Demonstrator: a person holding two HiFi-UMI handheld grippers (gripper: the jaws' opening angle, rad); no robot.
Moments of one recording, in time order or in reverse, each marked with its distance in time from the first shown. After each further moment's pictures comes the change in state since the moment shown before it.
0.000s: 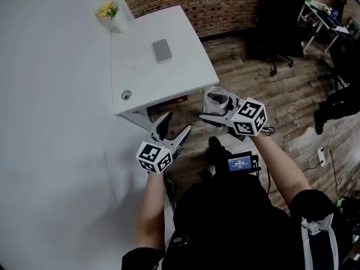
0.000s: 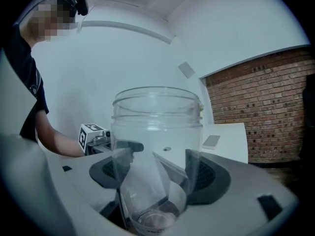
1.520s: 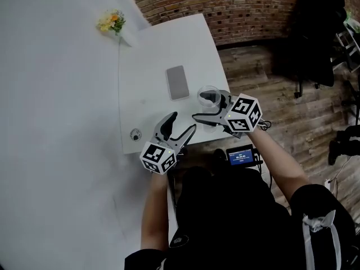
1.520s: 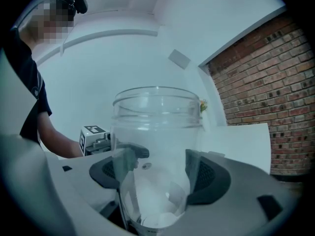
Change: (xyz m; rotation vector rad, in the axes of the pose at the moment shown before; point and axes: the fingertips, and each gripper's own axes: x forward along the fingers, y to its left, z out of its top) left arm 0.177 0.213 0.044 -0.021 0.070 0.113; right arm 0.160 -0.234 0.073 0.036 0.015 0.229
